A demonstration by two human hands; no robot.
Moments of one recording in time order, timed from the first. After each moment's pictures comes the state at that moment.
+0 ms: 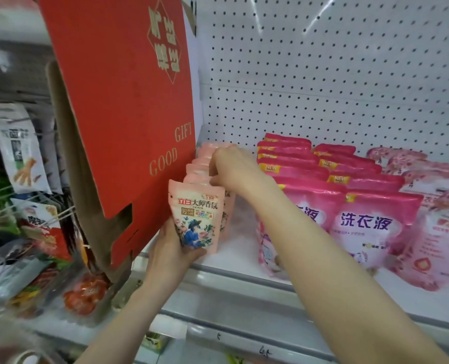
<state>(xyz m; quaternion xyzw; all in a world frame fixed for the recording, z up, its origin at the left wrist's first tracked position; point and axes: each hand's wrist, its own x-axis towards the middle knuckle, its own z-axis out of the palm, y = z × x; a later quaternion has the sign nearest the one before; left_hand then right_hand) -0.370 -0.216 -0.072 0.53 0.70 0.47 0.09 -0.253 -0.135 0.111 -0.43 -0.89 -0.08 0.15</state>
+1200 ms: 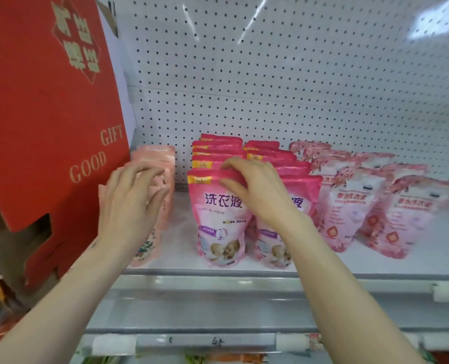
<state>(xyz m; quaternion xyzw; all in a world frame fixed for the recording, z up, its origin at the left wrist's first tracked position) -0.328 -0.206 0.031 0.66 0.58 0.43 -0.21 -0.088 -0.167 0.084 -0.41 -0.83 -0.09 0.36</state>
